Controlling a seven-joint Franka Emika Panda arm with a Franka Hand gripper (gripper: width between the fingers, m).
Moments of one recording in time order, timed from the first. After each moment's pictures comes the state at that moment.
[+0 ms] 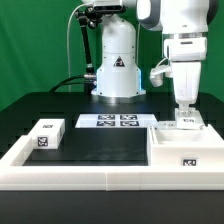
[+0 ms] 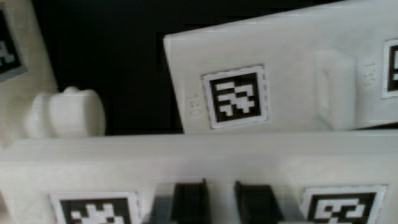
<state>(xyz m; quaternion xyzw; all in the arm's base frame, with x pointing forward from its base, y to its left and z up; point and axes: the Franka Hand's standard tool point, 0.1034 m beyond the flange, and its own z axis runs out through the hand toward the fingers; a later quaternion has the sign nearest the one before) 0.446 0.113 0.054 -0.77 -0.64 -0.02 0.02</state>
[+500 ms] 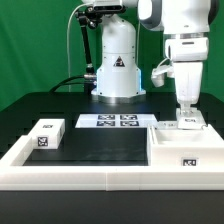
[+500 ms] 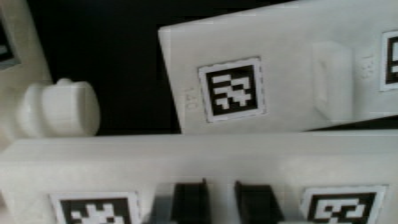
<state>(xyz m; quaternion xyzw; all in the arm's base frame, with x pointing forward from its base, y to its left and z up) 0.447 0.117 0.055 -0.77 -0.64 -0.02 0.02</state>
